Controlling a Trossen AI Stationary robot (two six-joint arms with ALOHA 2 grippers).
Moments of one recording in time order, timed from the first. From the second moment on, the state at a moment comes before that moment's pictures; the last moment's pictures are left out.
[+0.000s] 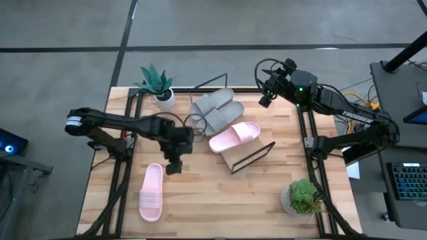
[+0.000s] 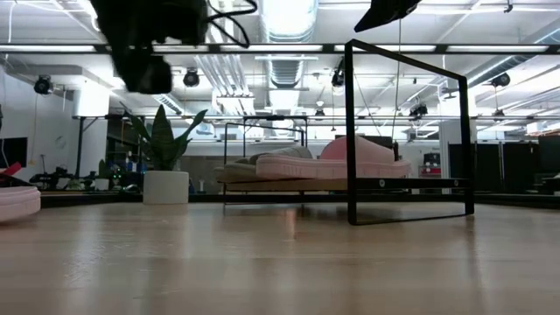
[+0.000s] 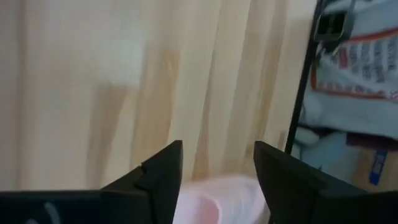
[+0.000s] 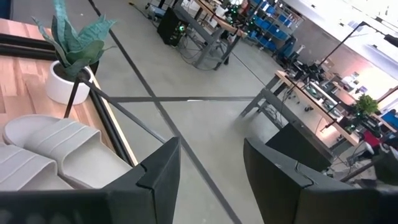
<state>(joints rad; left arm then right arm) -0.05 1.40 1.15 -0.97 0.46 -0.33 -0.34 1.08 1.15 -0.32 0.46 -0.44</state>
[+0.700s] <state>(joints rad) -0.29 1.40 0.90 -1.00 0.50 -0.72 -0.34 1.08 1.15 -0.34 0.46 -0.44</state>
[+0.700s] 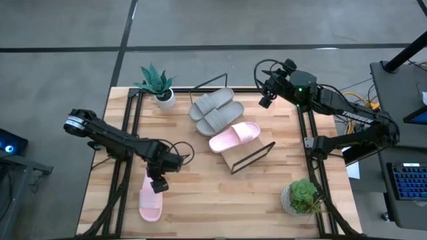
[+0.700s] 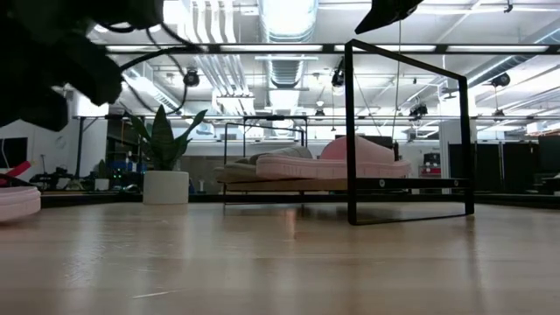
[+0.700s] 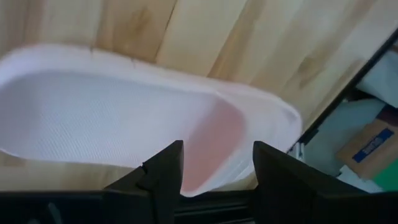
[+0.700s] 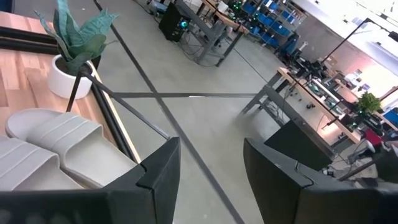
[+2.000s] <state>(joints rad) -0.38 1.40 0.72 -0.70 0.65 -0.83 -0.34 1.08 1.15 -0.37 0.46 -0.43</state>
